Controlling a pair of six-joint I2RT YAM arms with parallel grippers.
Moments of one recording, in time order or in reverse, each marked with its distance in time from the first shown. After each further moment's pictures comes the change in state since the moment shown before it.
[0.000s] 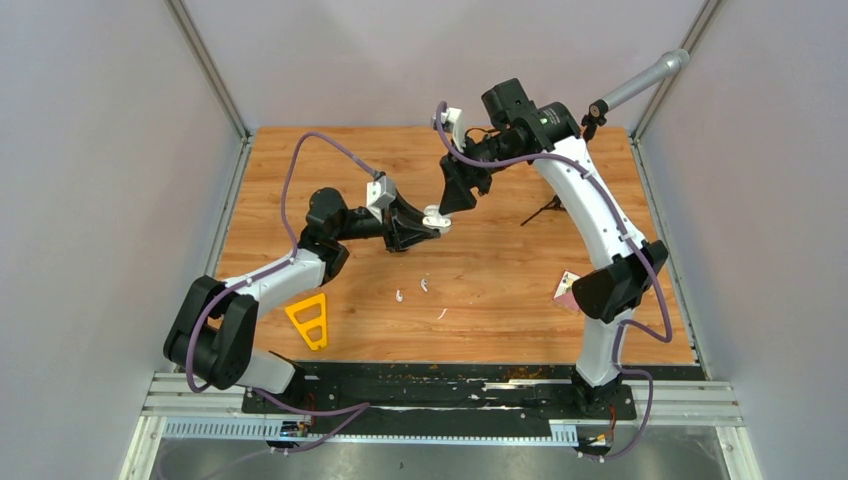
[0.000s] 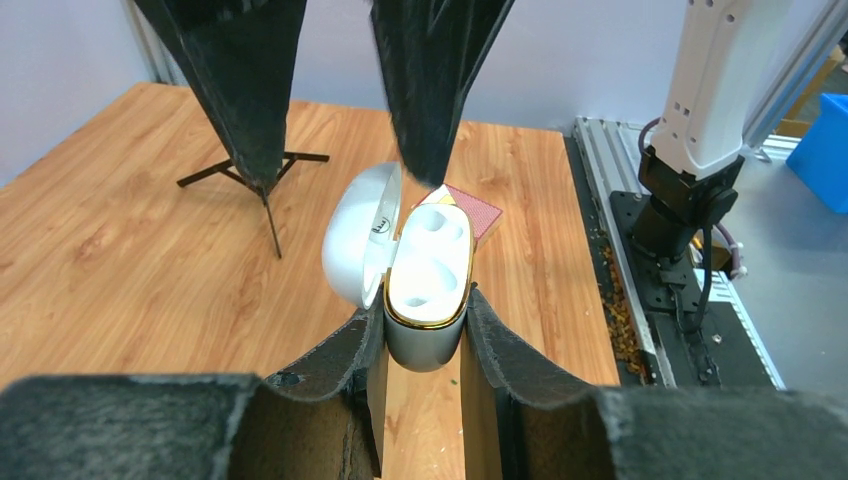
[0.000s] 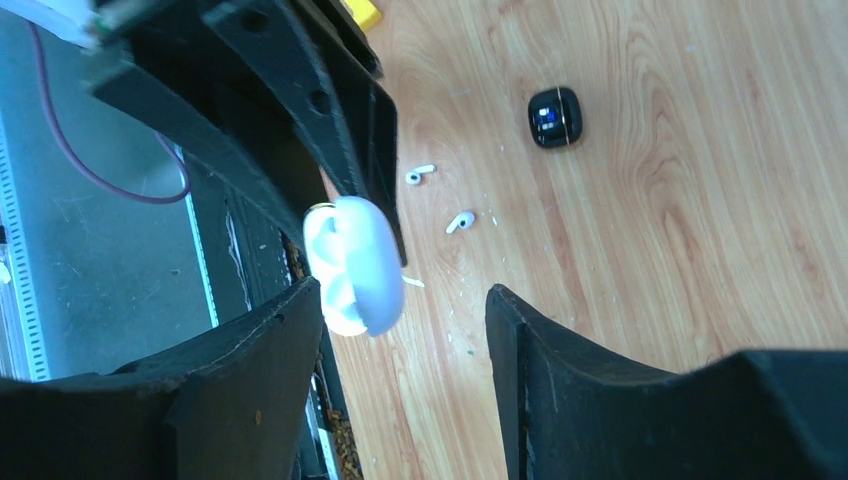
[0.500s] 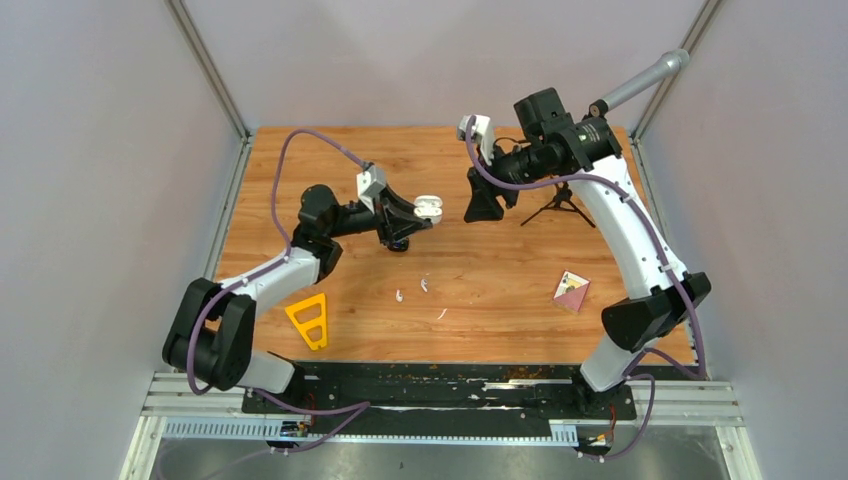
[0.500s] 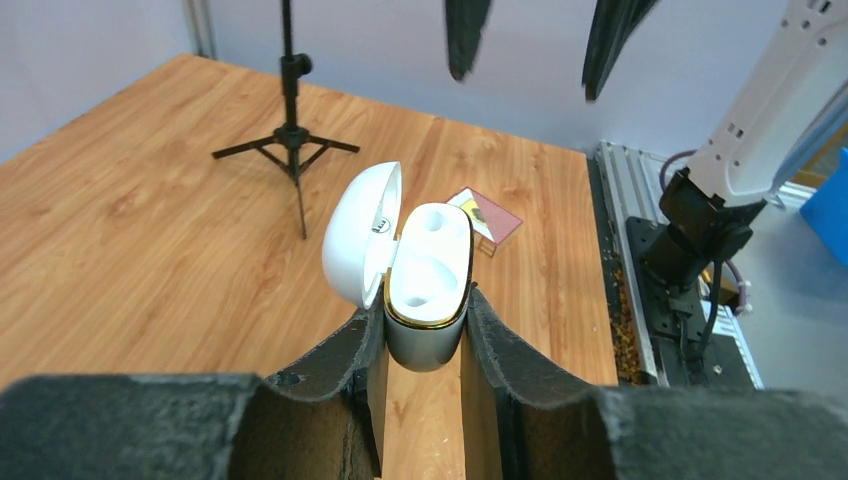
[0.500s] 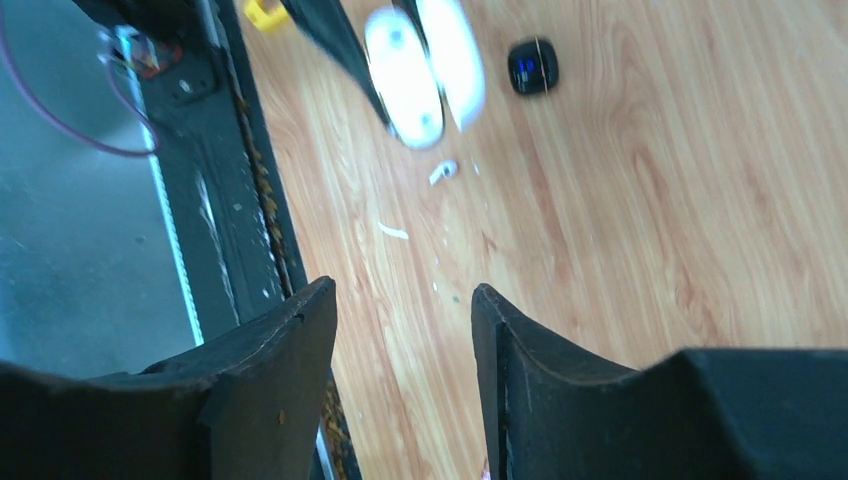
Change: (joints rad) left arm 0.045 -0.005 0.000 -0.007 -0.048 -0.076; right arm -0.041 -0.210 -0.149 0.008 0.014 -0.060
